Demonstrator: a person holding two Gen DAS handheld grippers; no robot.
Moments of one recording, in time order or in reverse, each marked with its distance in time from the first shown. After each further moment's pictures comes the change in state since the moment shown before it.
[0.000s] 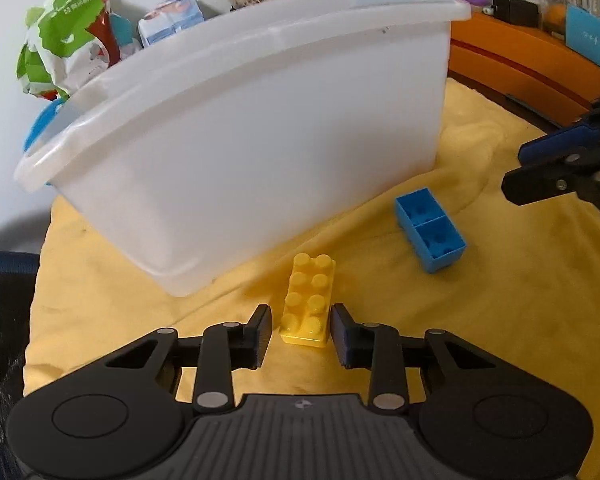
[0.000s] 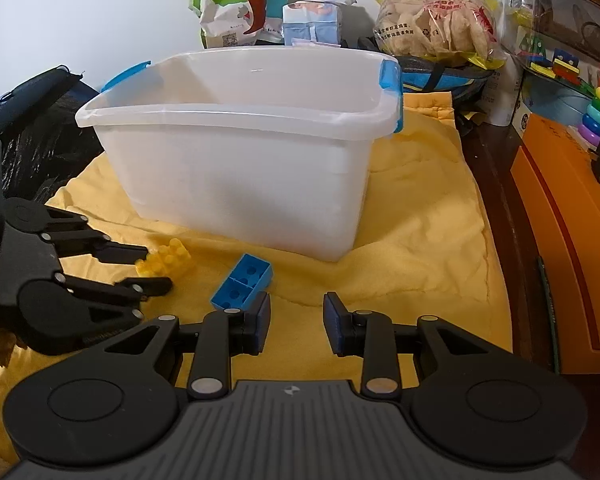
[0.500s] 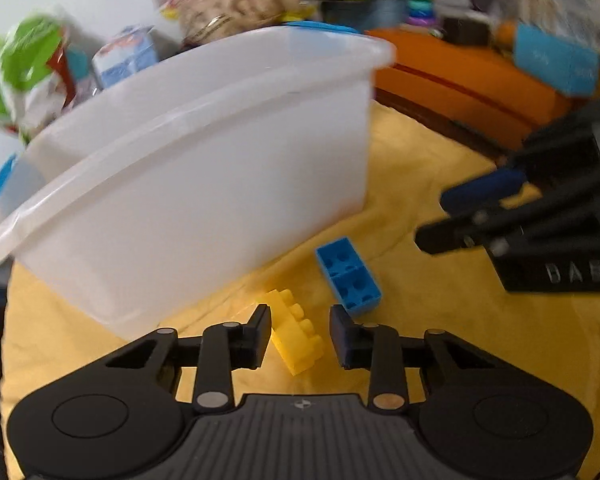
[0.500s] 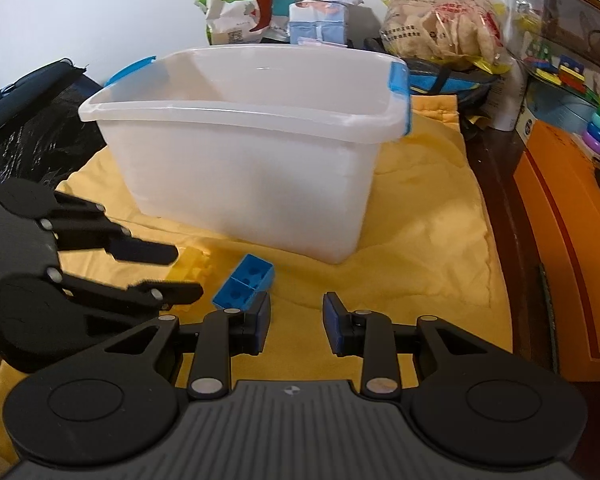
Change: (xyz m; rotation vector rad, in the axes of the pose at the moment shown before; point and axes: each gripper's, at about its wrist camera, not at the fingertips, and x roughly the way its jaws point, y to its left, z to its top) left arm -0.017 -0.039 0.020 0.073 -0.055 -0.093; right arm -0.001 0.000 0.000 -0.014 0.007 -0.012
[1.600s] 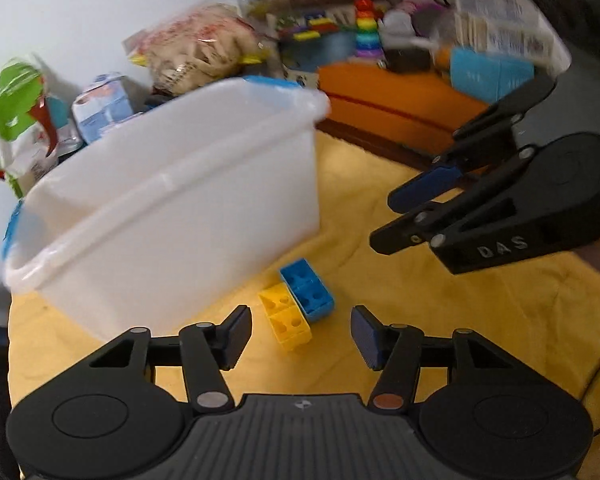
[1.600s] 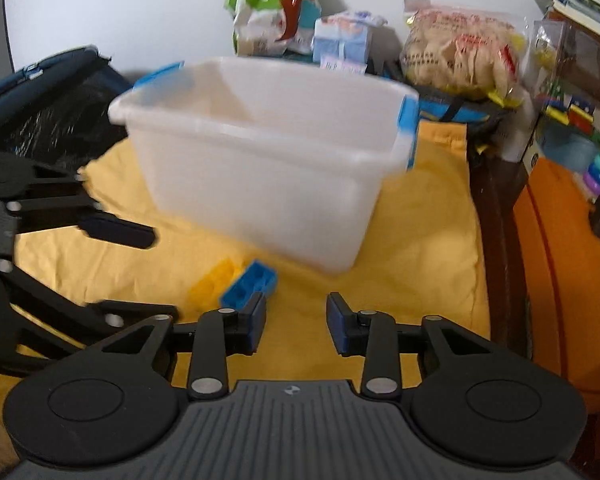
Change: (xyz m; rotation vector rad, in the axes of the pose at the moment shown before) left arm -0.034 -0.002 -0.001 0.057 -0.083 -0.097; right arm -0.018 0.007 0.005 -0.116 -0.005 0.019
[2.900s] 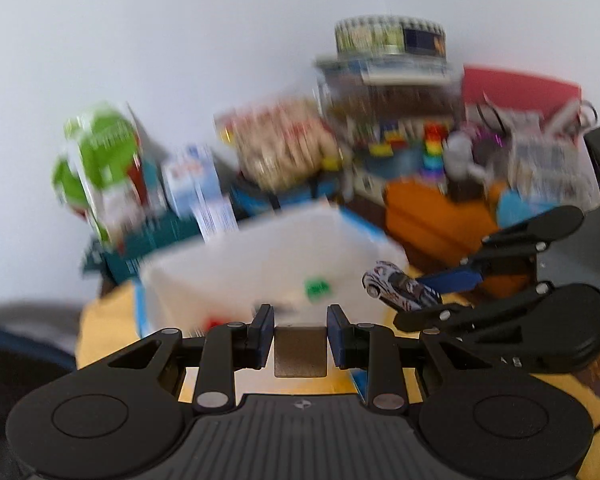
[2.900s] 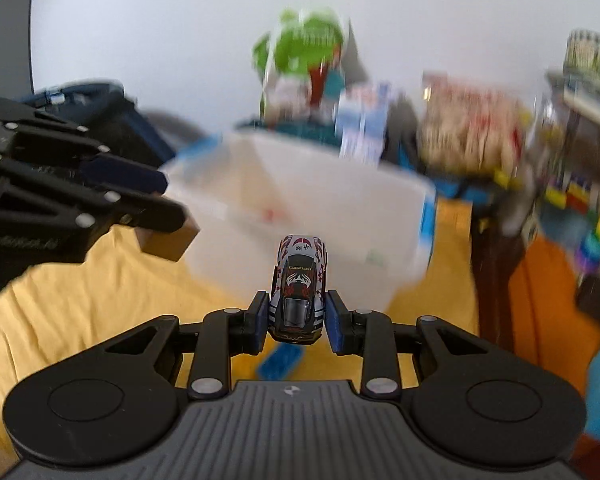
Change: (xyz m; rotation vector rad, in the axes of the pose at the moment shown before) left arm -0.106 0.066 0.052 -0.164 -0.238 0.128; right arm -0.053 0.035 0.048 -0.070 -0.193 -0.017
